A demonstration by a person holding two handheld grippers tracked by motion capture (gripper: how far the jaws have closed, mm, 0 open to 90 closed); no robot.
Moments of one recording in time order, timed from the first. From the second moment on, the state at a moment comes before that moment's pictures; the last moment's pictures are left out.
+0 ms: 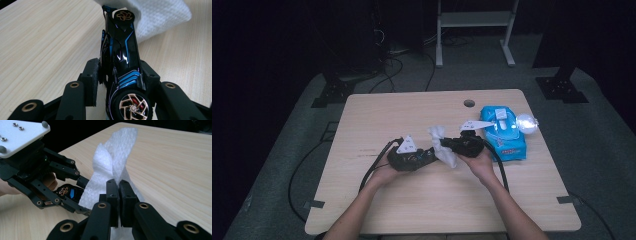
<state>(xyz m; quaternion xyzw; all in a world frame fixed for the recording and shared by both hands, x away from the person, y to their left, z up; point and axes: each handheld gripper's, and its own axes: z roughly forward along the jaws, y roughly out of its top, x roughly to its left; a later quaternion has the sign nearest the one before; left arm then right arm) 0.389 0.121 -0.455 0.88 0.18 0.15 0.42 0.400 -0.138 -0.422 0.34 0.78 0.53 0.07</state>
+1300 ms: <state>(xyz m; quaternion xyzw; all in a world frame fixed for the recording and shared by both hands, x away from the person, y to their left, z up) 0.391 0.122 -0.460 0.87 0.19 0.14 0.43 0.405 -0.123 -0.425 0.33 0.80 0.50 0.07</state>
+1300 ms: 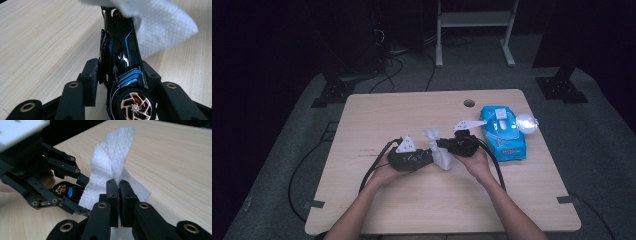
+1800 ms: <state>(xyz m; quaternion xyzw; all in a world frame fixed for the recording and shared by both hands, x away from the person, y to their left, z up) 0.393 0.132 -0.450 0.86 0.21 0.11 0.46 0.408 -0.122 -0.436 0.34 0.80 0.50 0.07</state>
